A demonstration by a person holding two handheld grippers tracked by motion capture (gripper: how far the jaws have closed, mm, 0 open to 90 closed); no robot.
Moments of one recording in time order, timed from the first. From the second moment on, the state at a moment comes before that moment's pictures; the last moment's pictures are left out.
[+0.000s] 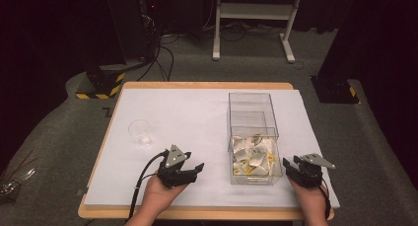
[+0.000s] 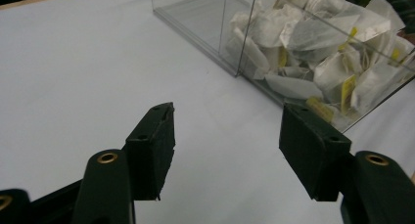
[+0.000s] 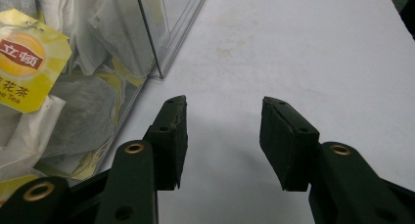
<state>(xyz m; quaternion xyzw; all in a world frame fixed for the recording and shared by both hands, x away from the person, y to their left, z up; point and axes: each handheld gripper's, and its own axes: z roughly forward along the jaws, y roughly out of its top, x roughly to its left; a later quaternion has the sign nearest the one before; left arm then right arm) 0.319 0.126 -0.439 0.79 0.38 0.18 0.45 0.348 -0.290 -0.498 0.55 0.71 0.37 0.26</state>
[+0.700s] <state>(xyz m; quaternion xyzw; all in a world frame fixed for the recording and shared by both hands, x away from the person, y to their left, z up) 0.326 0.074 -0.411 0.79 0.33 0.16 0.49 0.347 -0.288 -0.498 0.54 0.71 0.36 0.26</state>
